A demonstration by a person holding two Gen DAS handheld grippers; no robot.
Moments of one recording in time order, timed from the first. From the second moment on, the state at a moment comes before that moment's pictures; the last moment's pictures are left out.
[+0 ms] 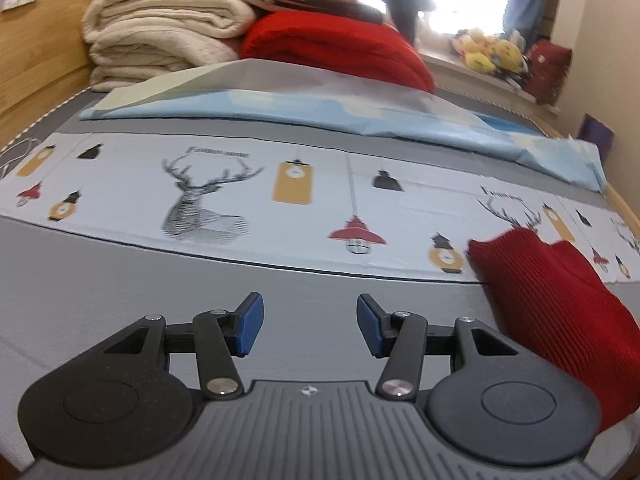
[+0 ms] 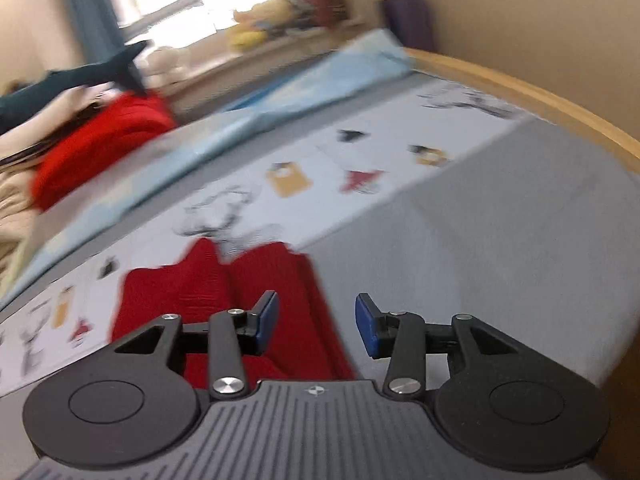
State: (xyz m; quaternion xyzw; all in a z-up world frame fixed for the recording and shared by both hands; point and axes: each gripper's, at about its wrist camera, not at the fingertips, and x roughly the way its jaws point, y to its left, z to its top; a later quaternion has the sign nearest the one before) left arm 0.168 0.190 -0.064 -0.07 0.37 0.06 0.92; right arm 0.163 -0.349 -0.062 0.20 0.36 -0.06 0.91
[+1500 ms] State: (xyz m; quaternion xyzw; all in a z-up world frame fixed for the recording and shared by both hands) left arm 0.163 0.086 -0.079 0.06 0.36 -0.06 0.93; right arm 0.197 -0.344 -0.149 0.13 0.53 0.02 0.84
